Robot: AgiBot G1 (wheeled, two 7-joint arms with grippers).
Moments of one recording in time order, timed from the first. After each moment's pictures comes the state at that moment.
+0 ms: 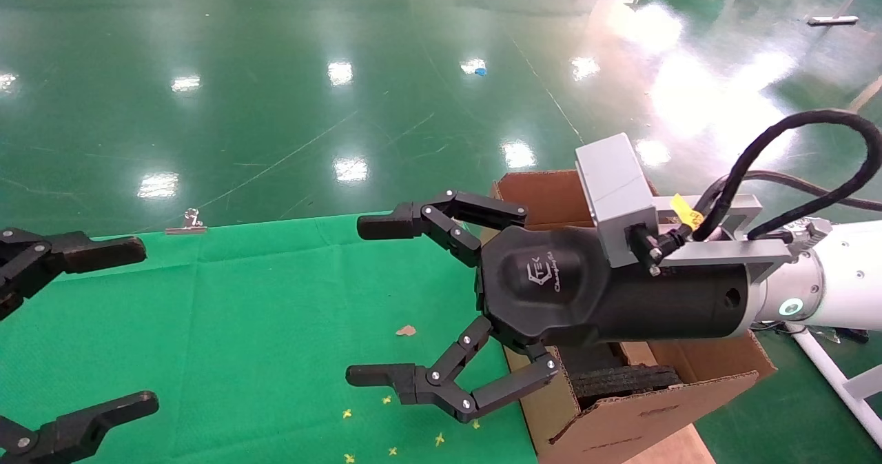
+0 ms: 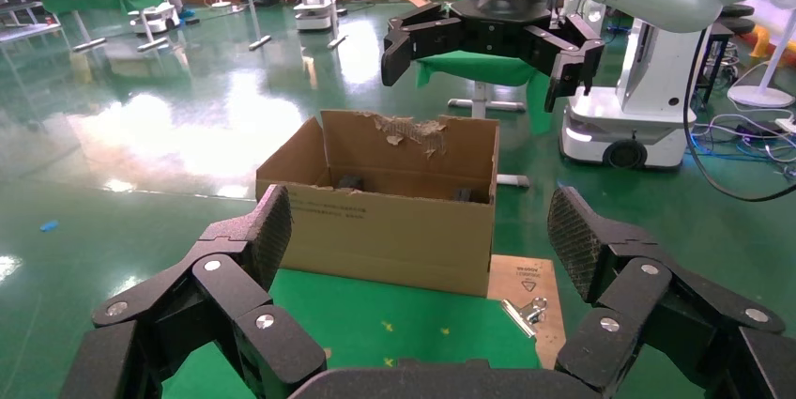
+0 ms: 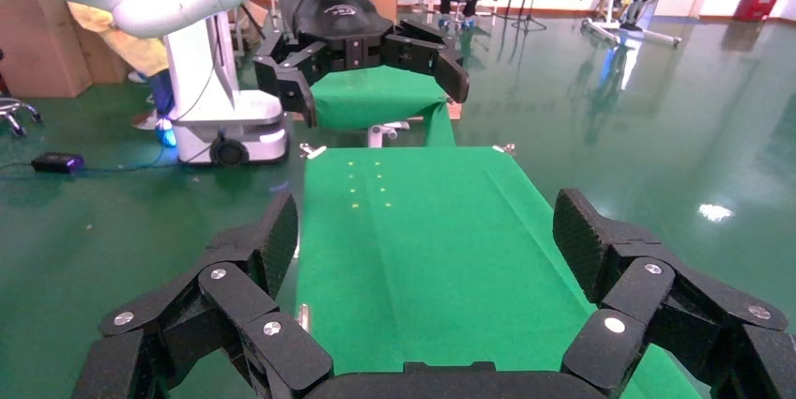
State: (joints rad) left arm -1.08 0.60 0.30 -1.28 0.72 1.49 -0.18; right arm 1.06 -0.61 -0.26 1.30 -0.72 -1.50 0.18
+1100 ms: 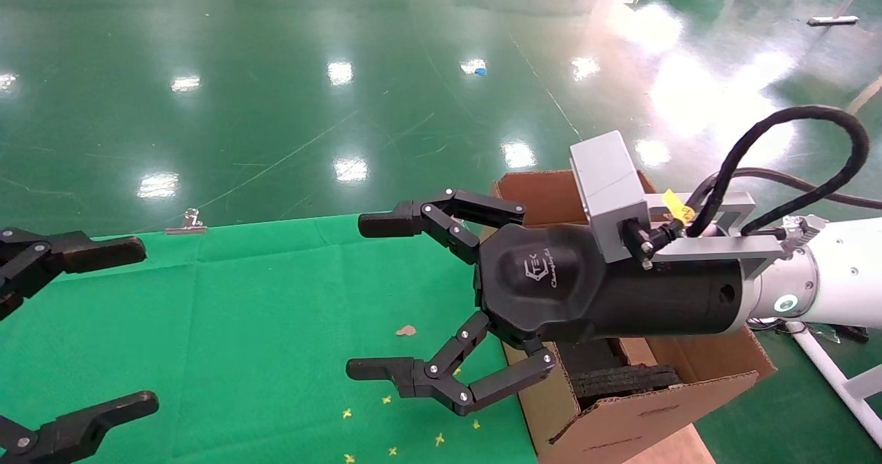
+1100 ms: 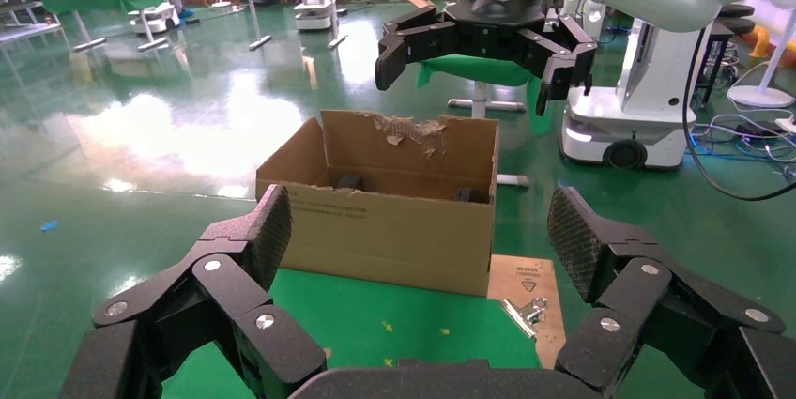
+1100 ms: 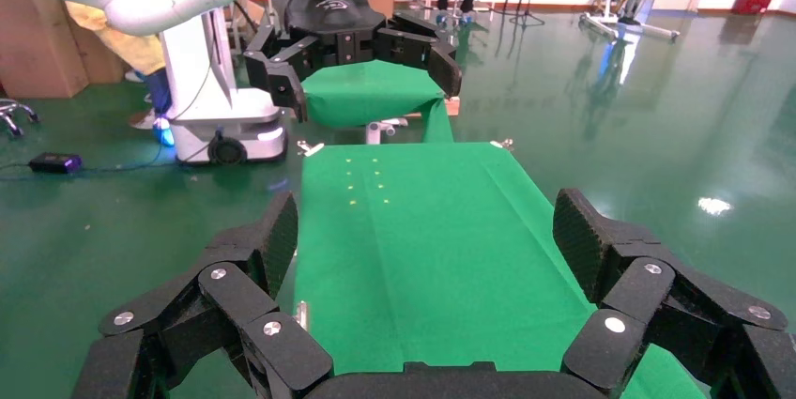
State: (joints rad) left arm -1.08 0.60 0.30 -1.28 0.72 1.49 -0.18; right arm 1.07 -0.61 -0.28 1.28 -0.73 -1.50 0.19
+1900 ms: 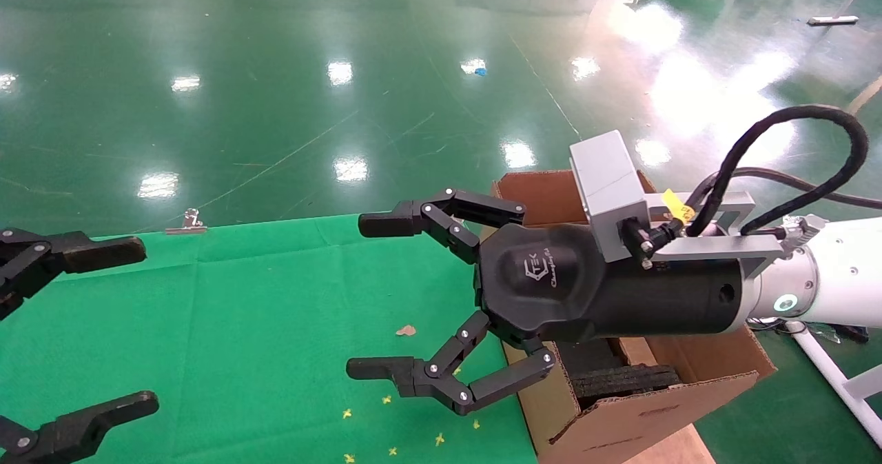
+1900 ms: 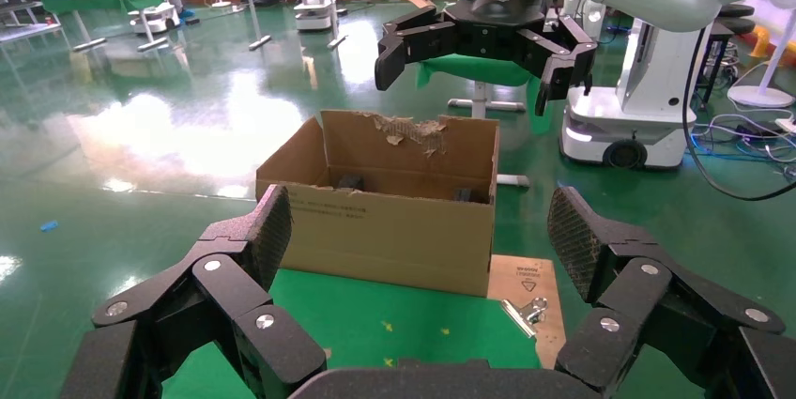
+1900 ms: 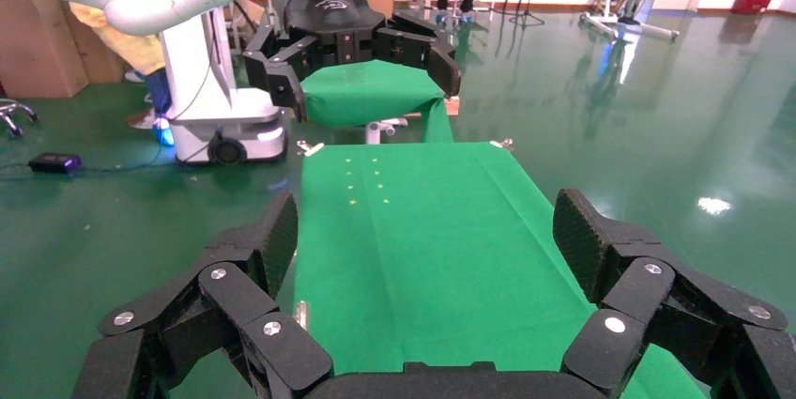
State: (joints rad) left arm -1.08 0.60 0.30 -1.28 0.72 1.49 -0.18; right arm 1.07 -0.61 -0.28 1.28 -0.73 -1.50 0.19
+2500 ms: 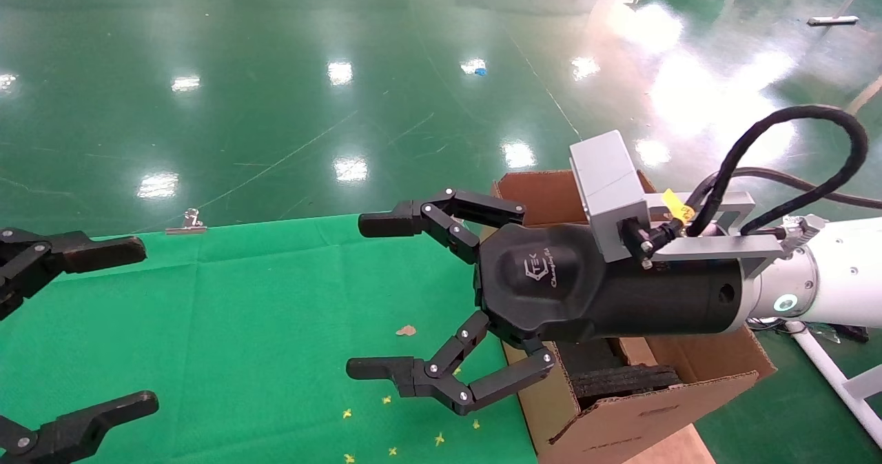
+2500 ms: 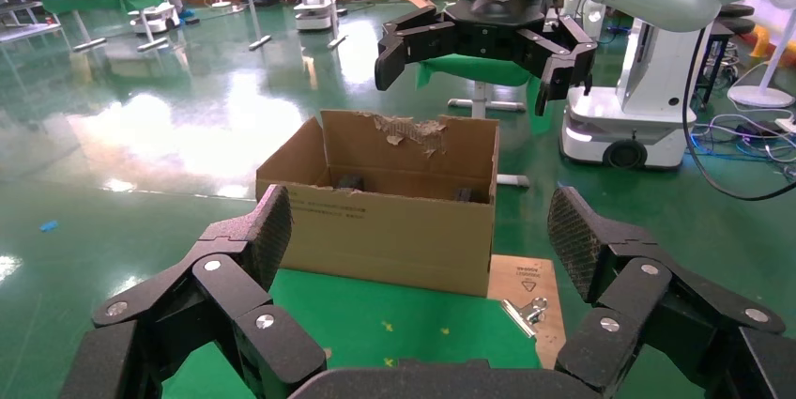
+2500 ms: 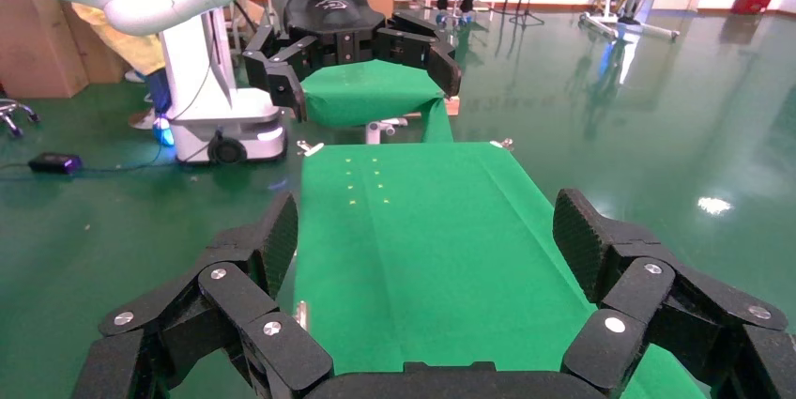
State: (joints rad) left arm -1.08 0.60 0.30 -1.28 0.72 1.49 -0.18; right arm 1.07 -0.61 -0.28 1.28 -0.73 -1.50 0.19
